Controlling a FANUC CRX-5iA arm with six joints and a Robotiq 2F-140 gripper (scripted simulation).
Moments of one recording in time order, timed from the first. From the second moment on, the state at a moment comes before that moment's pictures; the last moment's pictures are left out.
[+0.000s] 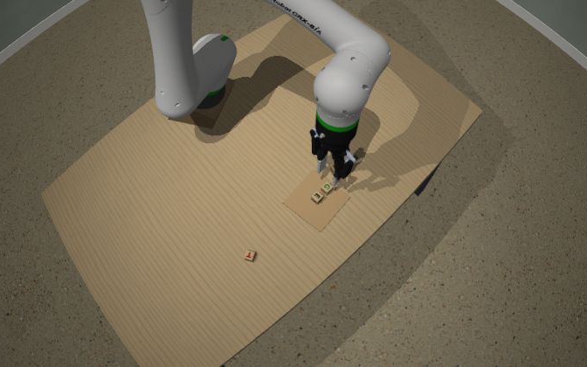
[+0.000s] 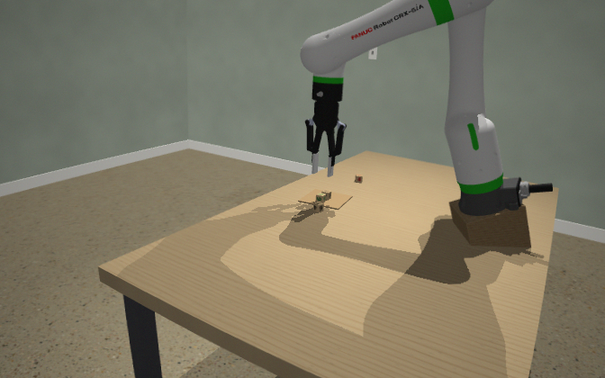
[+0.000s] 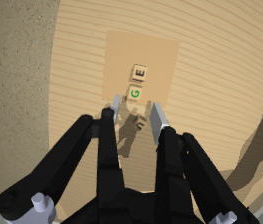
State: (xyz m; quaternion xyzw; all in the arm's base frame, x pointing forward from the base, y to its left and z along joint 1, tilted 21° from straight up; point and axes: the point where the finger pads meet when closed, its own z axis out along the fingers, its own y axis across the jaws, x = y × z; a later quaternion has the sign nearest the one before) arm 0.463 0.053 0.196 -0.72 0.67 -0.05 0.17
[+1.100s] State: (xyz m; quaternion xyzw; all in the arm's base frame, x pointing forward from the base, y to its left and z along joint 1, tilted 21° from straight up) arm 0.479 -0.009 0.183 -0.63 0.76 -0.03 0.17
